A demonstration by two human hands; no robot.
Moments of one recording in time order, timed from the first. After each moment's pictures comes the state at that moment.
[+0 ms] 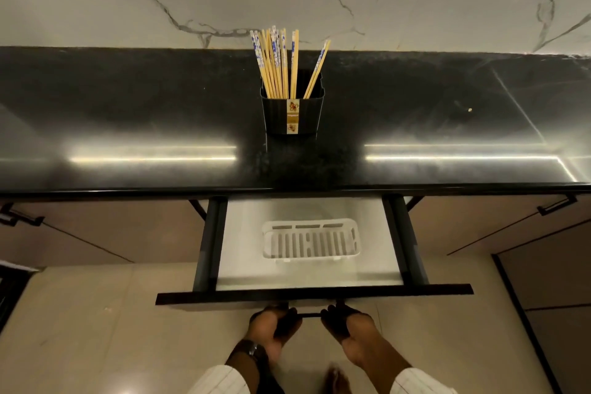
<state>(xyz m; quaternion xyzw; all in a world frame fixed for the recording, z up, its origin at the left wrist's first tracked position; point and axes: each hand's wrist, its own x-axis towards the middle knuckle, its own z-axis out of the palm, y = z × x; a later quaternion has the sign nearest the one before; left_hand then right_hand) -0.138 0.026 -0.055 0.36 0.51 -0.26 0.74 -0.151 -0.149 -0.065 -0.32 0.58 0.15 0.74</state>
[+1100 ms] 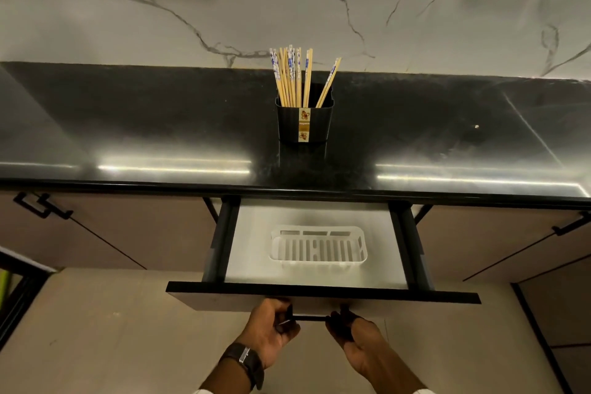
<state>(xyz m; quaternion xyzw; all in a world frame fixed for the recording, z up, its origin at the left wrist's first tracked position) -0.161 0.027 -0.026 0.42 0.44 -0.27 0.75 -0.170 -0.152 -0.058 -0.37 0.55 0.14 0.74</state>
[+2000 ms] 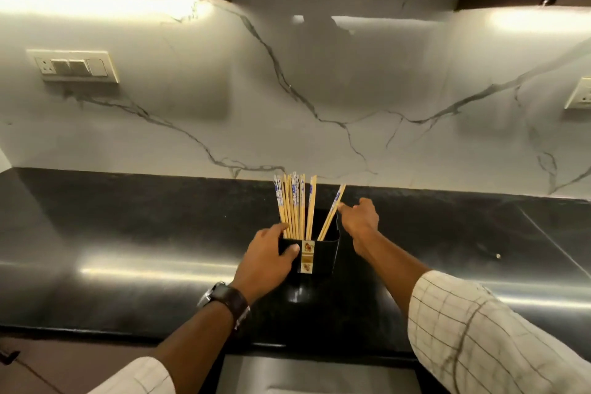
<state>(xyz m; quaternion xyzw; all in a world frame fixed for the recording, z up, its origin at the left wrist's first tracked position) 0.136 0.045 0.171 0.91 -0.02 -0.01 0.42 0.221 -0.148 0.192 -0.77 0.23 -0.04 0.59</state>
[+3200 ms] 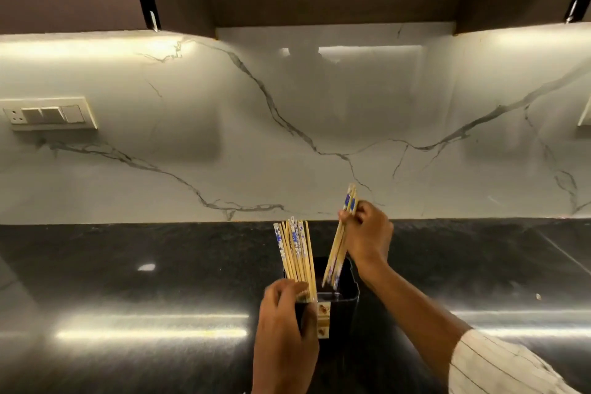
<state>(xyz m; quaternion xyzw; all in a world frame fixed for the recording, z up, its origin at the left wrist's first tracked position) 0.171 0.023 0.148 0.88 -0.06 0.23 0.41 0.292 -0.124 0.218 -0.80 0.12 -0.28 0.51</state>
